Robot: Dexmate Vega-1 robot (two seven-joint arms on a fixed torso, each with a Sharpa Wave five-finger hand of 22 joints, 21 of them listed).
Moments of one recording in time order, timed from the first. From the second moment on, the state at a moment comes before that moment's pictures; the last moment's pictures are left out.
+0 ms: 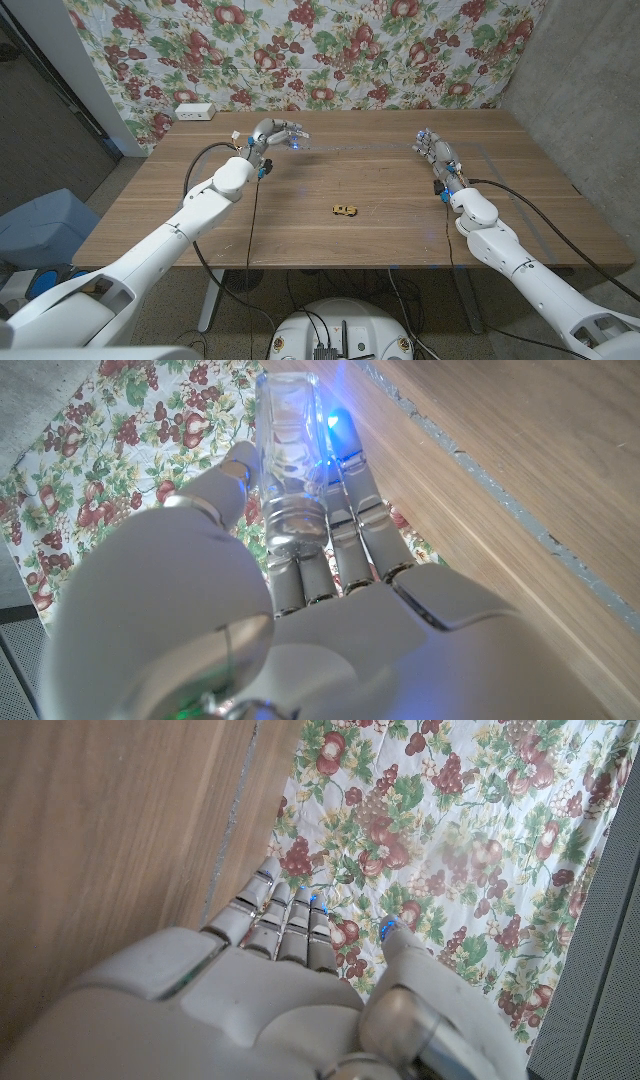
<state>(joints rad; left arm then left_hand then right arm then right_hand) 0.74 0.59 0.49 -1.50 -0.24 -0.08 0.21 1.02 0.01 0.69 -0.25 0.16 0.88 0.09 0.24 0.22 0.83 -0.02 0.23 0.19 0.86 0.09 0.25 0.19 0.86 -0.02 0.70 0.23 -0.91 -0.52 -0.35 -1.34 0.58 0.36 -0.07 0.39 0.18 0.40 0.01 0.18 0.34 0.08 0.19 0.18 0.35 0.02 0.20 0.21 0.21 -0.03 0.24 0.44 0.36 -0.01 0.34 0.17</state>
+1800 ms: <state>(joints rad) 0.77 0.60 0.39 -1.45 -0.51 -0.24 0.00 1.02 0.01 0.67 -0.23 0.16 0.89 0.09 0.22 0.24 0.90 -0.02 0.23 0.20 0.88 0.09 0.25 0.19 0.87 -0.02 0.79 0.25 -0.91 -0.51 -0.36 -1.35 0.57 0.36 -0.09 0.40 0.18 0.41 0.00 0.18 0.34 0.08 0.19 0.18 0.35 0.02 0.20 0.21 0.21 -0.03 0.25 0.44 0.37 -0.01 0.32 0.17</state>
